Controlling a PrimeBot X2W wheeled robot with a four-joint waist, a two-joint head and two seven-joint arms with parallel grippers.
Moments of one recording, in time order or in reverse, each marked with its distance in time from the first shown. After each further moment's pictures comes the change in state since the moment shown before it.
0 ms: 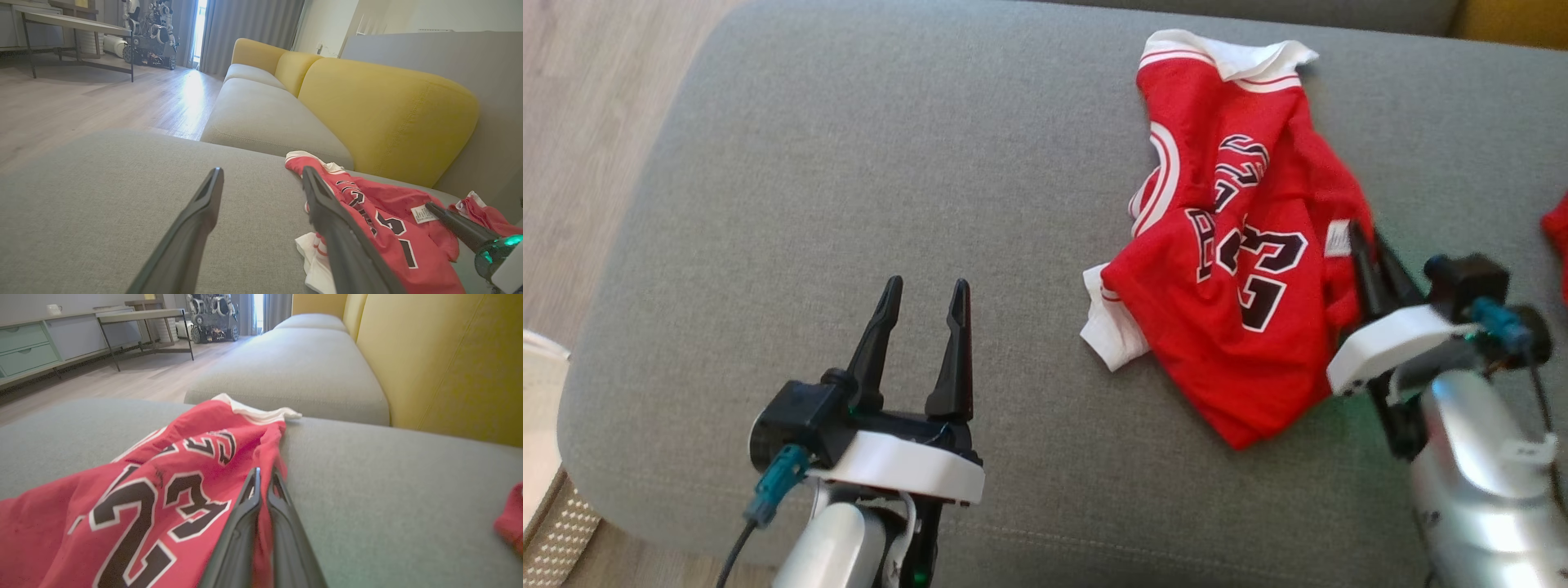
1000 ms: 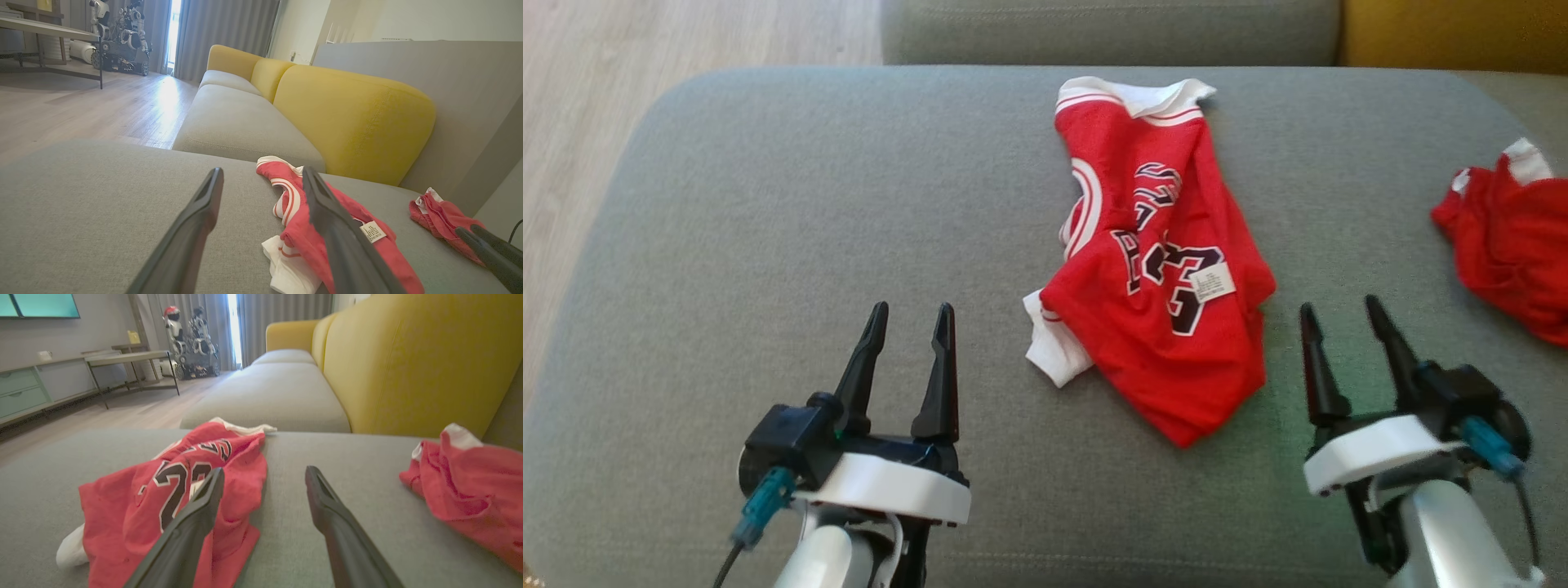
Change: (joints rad) left arm 0.057 0.000 0.035 -0.005 0.002 -0.016 0.000; right arm 0.328 0.084 -0.041 -0.392 -0.031 0.000 -0.003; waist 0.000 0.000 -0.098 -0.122
